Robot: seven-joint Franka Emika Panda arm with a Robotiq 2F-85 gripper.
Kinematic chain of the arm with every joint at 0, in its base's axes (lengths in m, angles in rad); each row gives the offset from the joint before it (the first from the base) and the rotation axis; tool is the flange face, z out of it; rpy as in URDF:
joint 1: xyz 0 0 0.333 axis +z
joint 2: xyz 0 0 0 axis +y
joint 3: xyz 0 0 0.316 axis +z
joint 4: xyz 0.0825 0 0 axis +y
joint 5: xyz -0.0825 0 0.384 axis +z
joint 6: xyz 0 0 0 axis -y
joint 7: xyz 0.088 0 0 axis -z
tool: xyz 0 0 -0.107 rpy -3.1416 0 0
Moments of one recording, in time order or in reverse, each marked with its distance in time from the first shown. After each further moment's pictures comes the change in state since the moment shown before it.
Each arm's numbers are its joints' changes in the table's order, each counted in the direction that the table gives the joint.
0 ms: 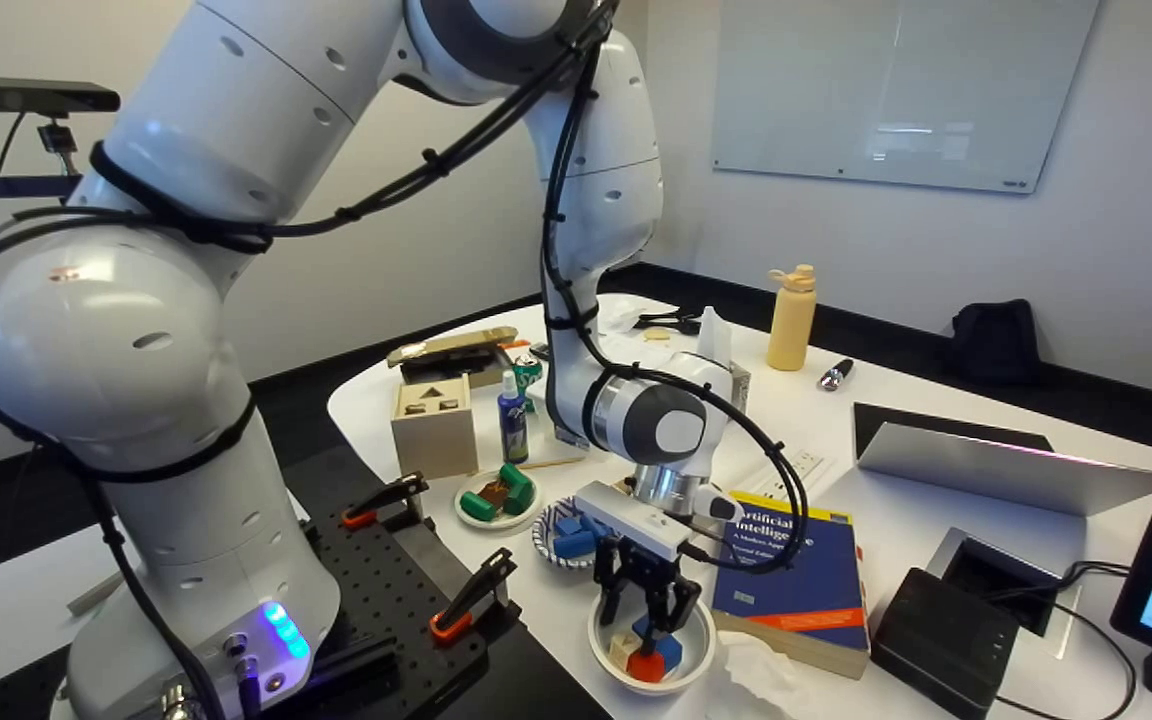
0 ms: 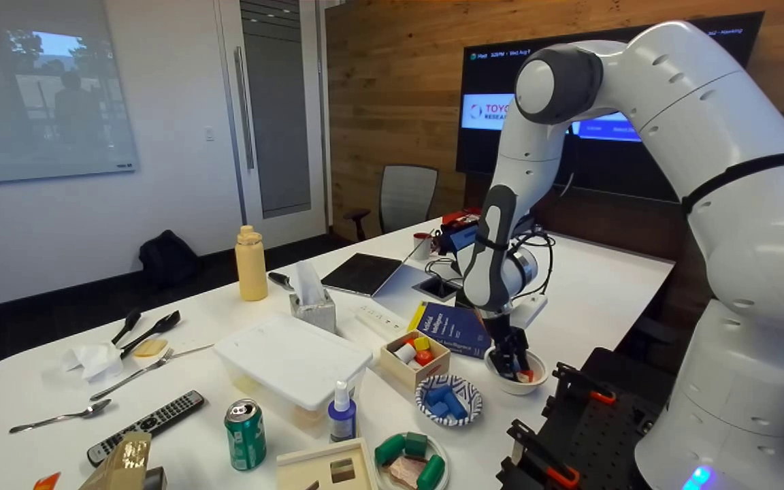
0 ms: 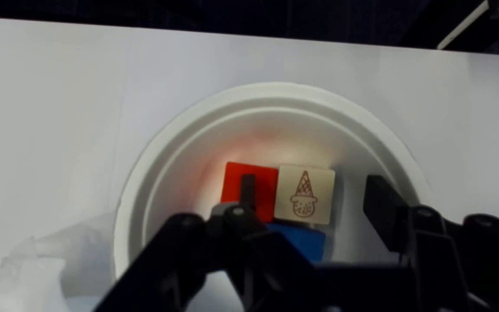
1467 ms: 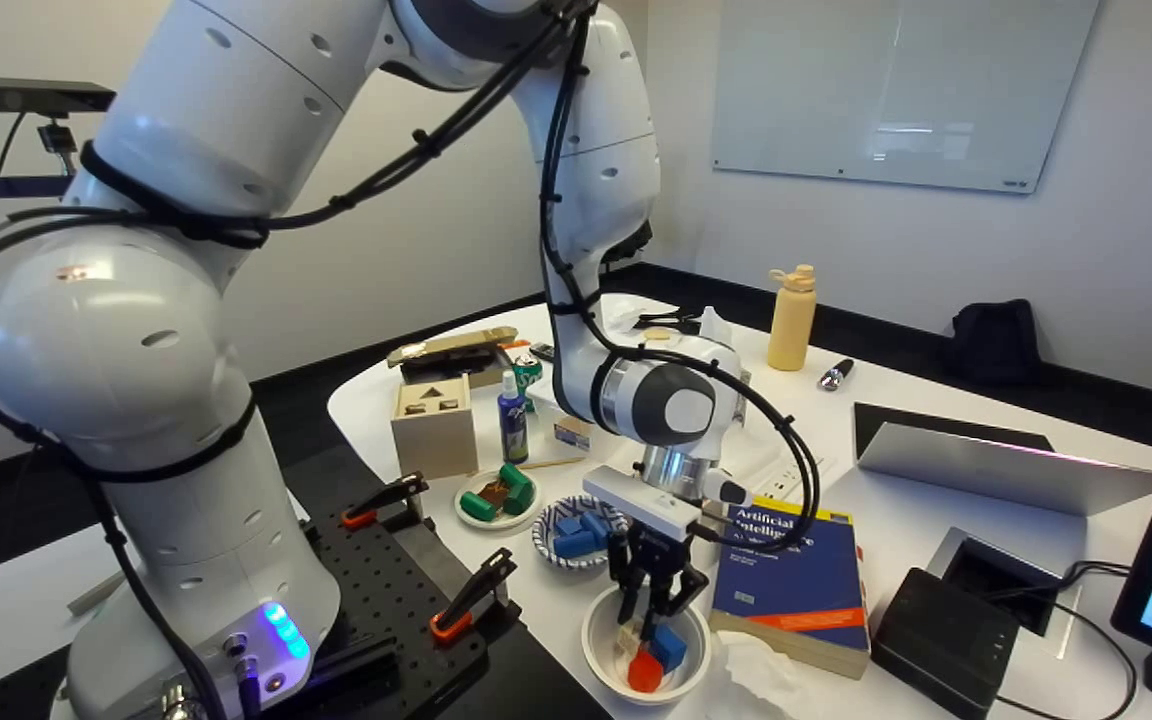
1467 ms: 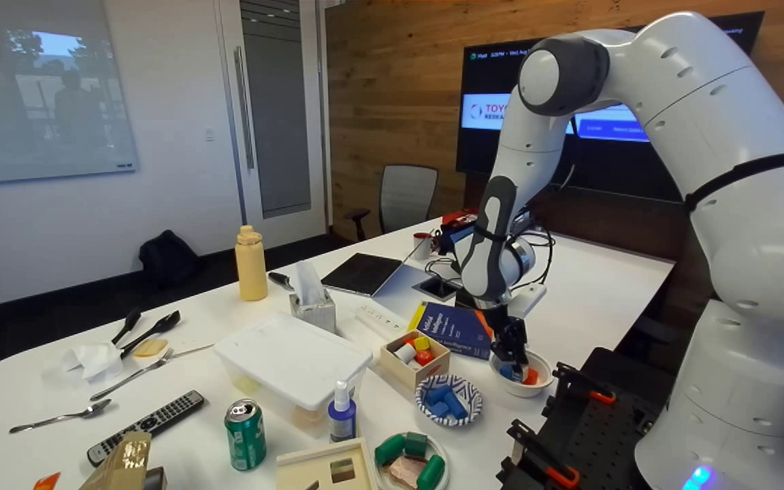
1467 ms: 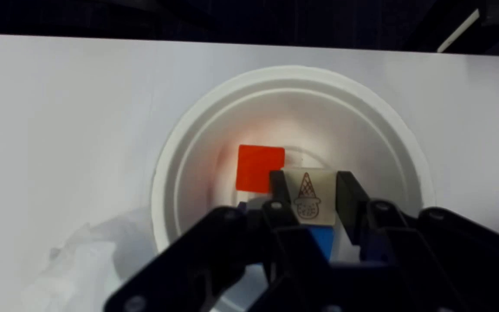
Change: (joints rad) arm 0.027 -0.049 -0.029 -0.003 -0.002 -0.058 0.018
